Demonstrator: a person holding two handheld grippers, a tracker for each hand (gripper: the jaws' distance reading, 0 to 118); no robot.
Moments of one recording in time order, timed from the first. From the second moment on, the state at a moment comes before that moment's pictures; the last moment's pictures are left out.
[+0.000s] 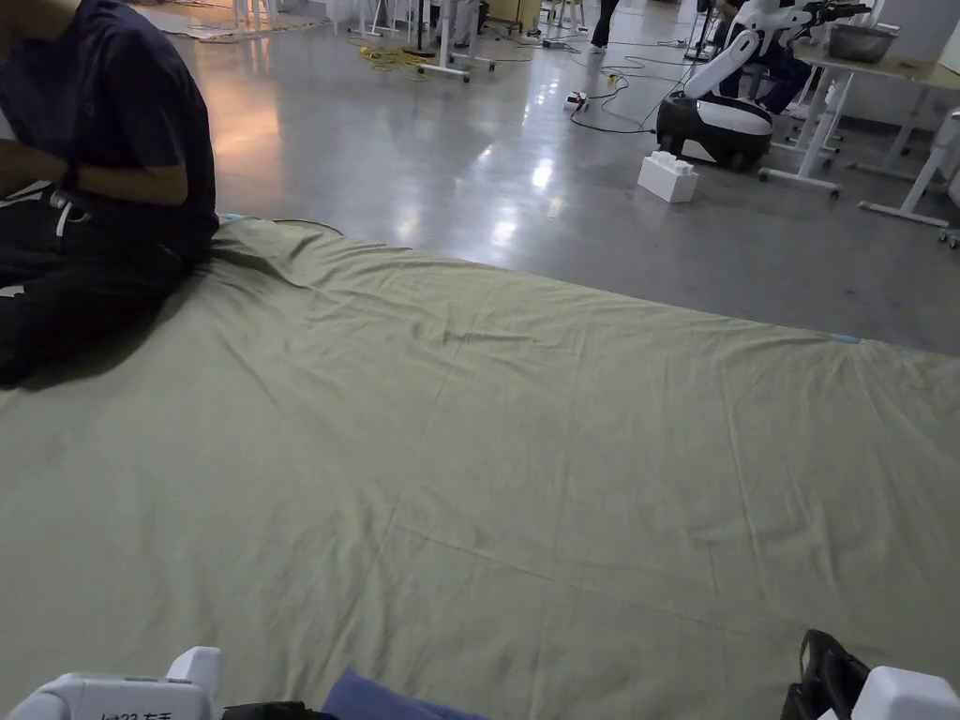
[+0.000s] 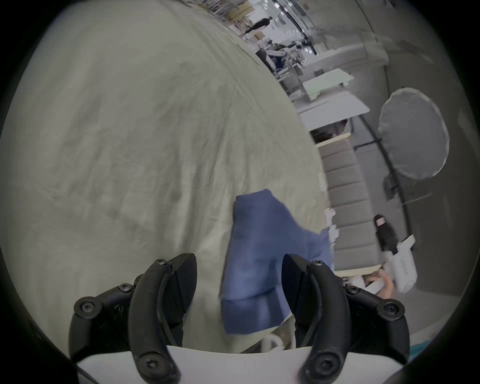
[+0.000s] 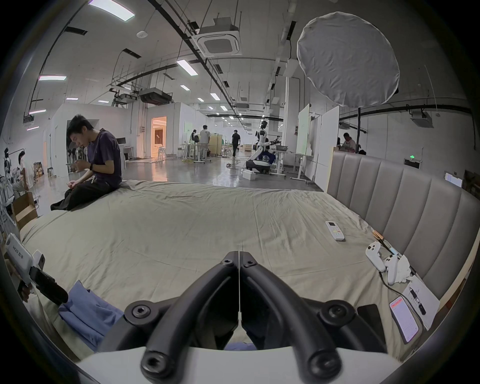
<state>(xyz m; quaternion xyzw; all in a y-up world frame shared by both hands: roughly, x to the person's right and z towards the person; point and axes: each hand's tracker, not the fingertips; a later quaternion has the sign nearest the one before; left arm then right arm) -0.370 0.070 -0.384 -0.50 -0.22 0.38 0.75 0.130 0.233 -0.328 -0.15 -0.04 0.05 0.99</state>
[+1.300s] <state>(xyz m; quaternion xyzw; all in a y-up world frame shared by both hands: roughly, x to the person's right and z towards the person) -0.371 0.247 -0.372 -0.47 -0.08 0.09 0.87 0.120 0.228 -0.328 -0.16 -0.02 0.05 0.99</state>
